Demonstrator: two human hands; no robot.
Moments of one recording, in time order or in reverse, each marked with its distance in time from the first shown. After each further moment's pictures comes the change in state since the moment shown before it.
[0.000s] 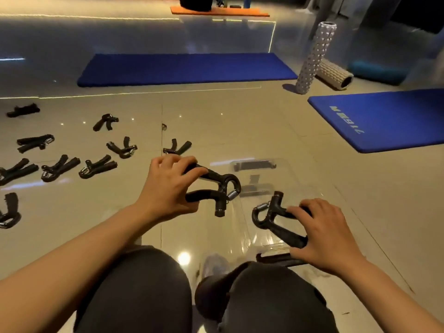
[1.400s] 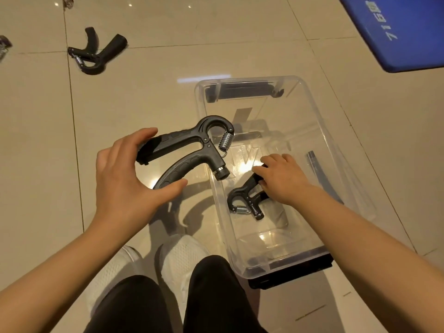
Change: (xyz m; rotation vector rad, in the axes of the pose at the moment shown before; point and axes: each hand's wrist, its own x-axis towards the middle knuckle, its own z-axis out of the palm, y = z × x) left_hand 0.023 0.029 0.212 -0.780 -0.034 -0.635; right_hand 0.155 0.068 0.245 -0.184 -0.536 -0.140
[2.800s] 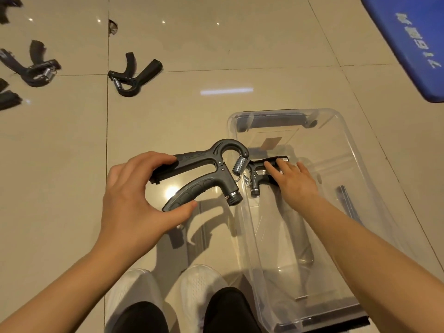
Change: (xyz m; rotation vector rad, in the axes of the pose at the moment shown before) left_hand 0.029 -0.007 -0.025 0.056 0.032 0.014; right_hand 0.084 0.012 0.009 -0.074 -0.001 0.113
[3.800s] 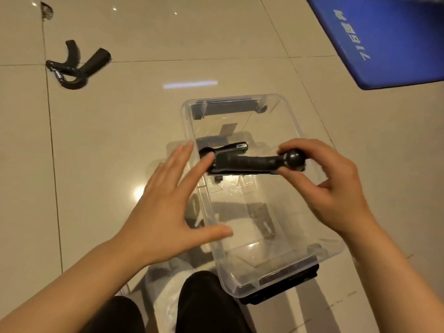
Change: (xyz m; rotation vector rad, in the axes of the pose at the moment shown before) left_hand -0.016 0.045 0.045 0.025 -0.519 0.284; right_hand -0.158 0.028 -0.113 0.971 0.698 -0.112
